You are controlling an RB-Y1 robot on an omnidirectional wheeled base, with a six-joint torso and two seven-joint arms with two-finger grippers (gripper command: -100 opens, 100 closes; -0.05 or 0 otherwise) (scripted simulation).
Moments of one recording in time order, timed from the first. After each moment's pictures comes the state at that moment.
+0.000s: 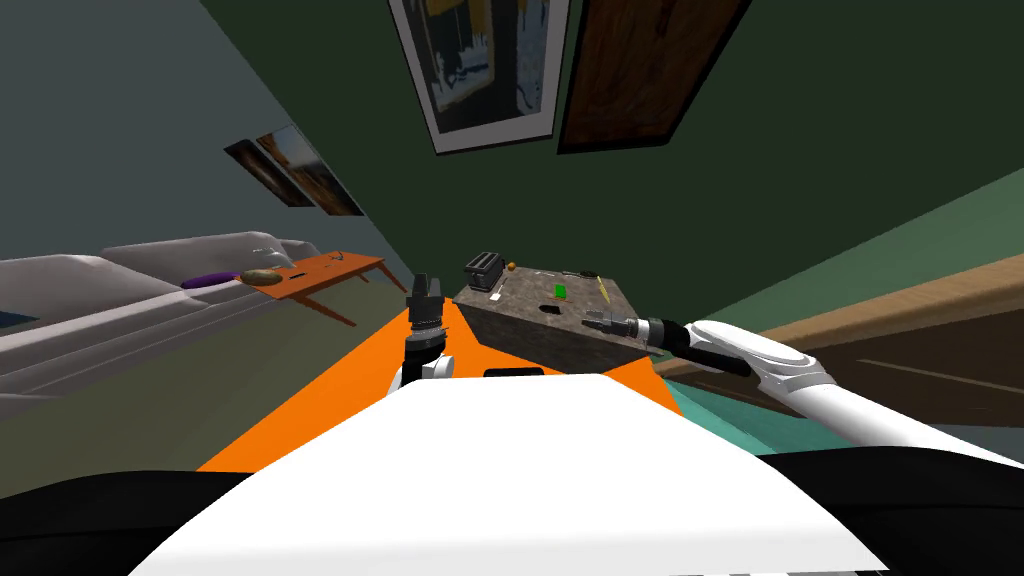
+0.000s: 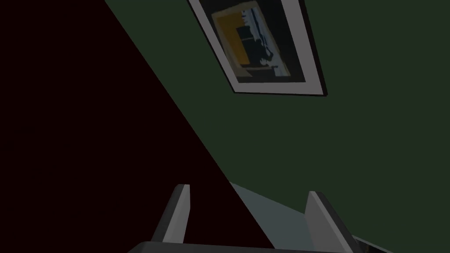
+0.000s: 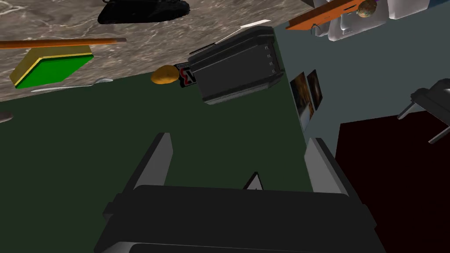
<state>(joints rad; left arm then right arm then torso) 0.50 0.01 -0.07 -2.22 -0.11 -0.60 -0.08 0.47 -1.22 -0.06 -1.73 0.58 -0.87 -0.26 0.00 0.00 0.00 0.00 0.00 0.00</state>
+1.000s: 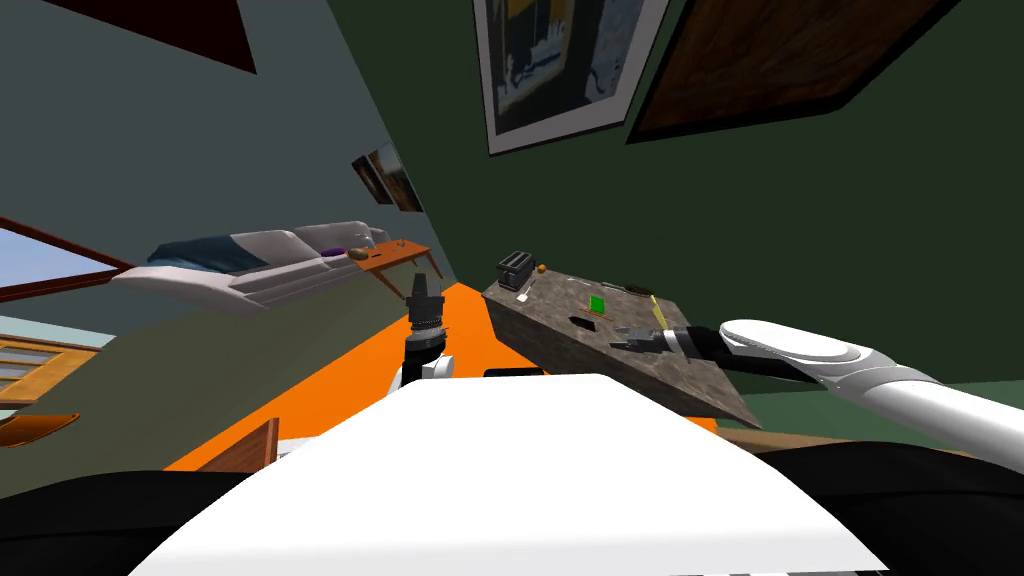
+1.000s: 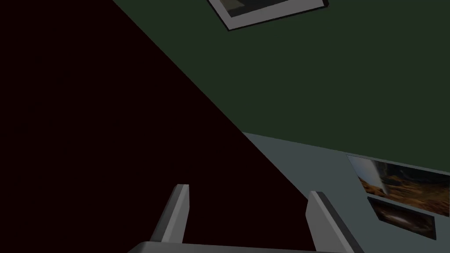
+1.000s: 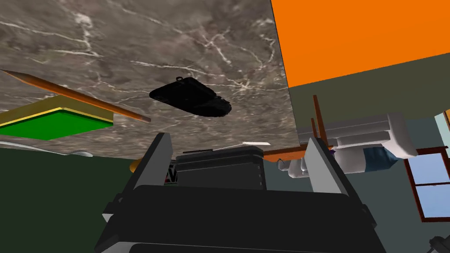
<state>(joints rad) 0.50 0.01 -0.07 -2.22 -0.11 -0.60 -0.08 0.56 -1.43 -0.04 -1.54 0.84 -0.90 -0.24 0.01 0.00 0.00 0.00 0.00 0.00</state>
